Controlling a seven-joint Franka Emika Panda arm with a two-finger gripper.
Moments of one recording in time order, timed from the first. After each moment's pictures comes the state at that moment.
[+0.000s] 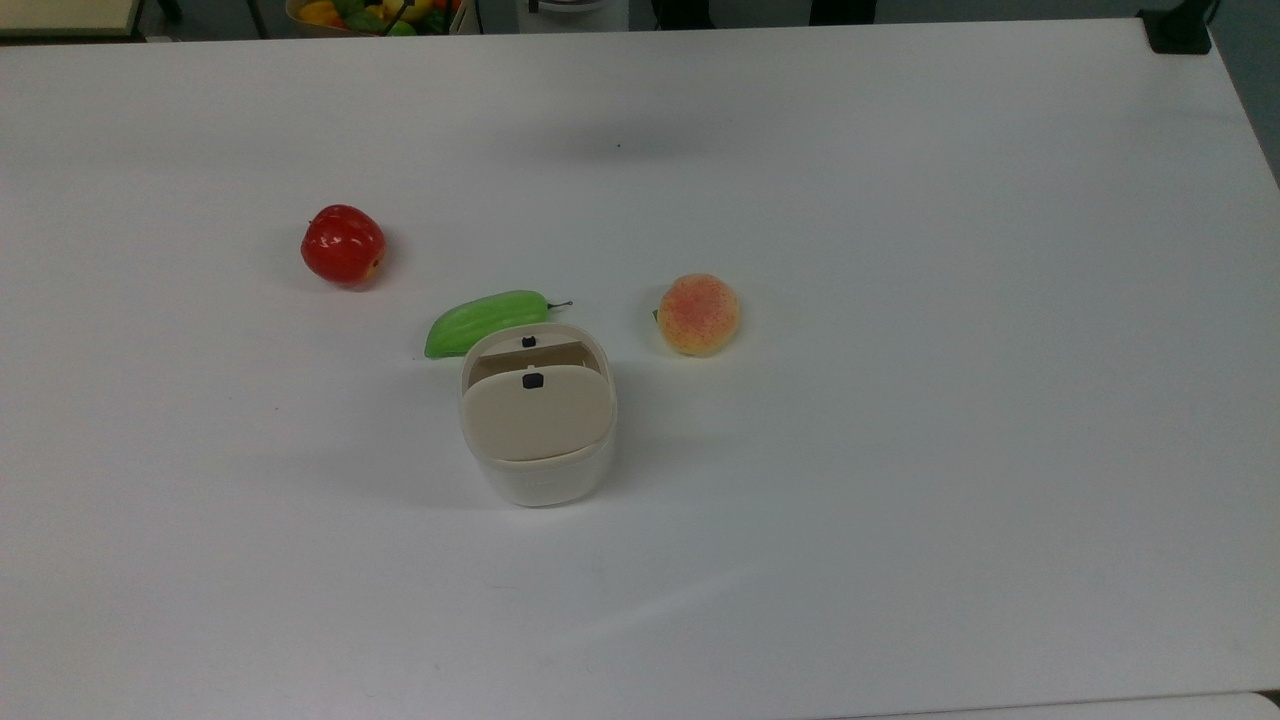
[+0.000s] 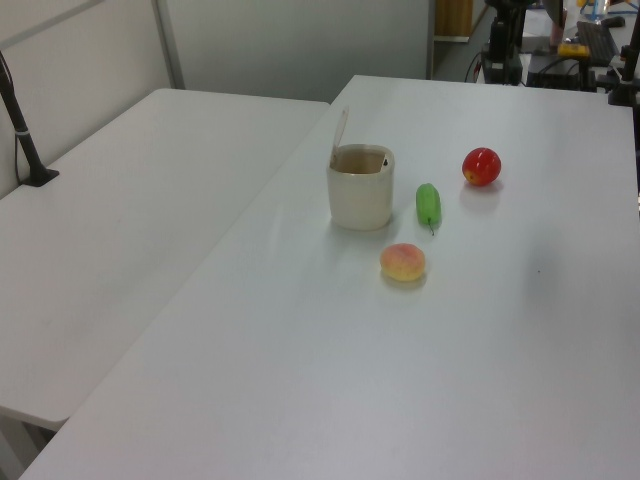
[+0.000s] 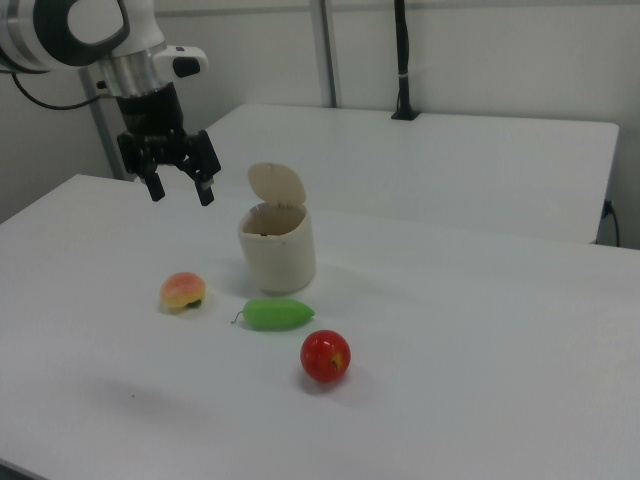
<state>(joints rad) -0.01 -0.04 0.06 -1.64 -0.09 1.60 -0.03</state>
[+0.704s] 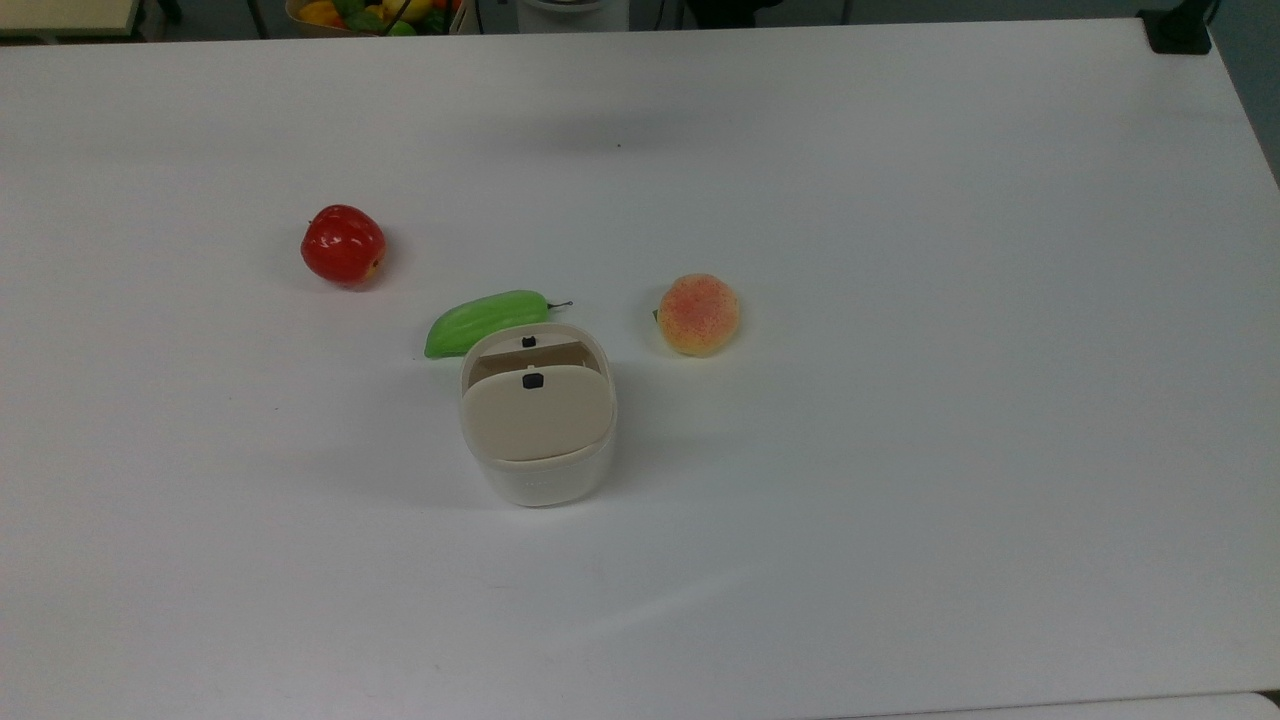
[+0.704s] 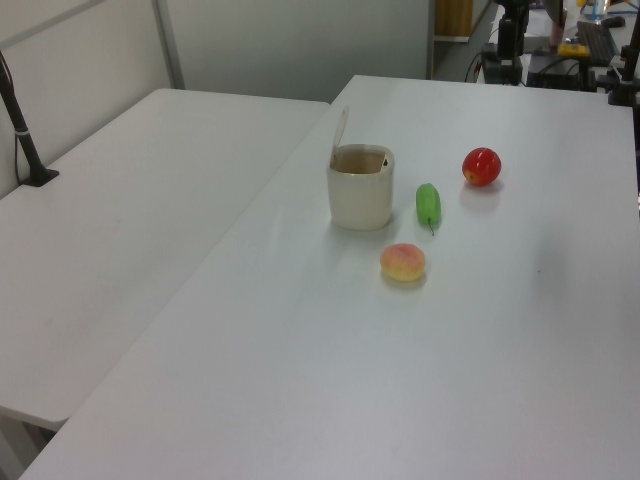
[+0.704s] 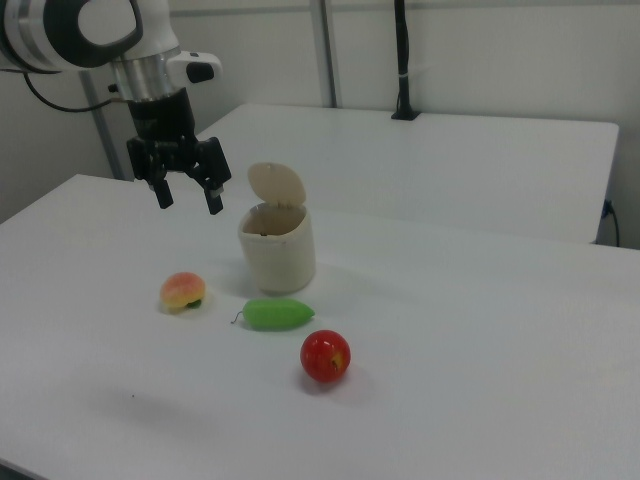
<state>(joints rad) -0.03 -0.04 0.04 -1.64 -0.09 1.57 -0.06</state>
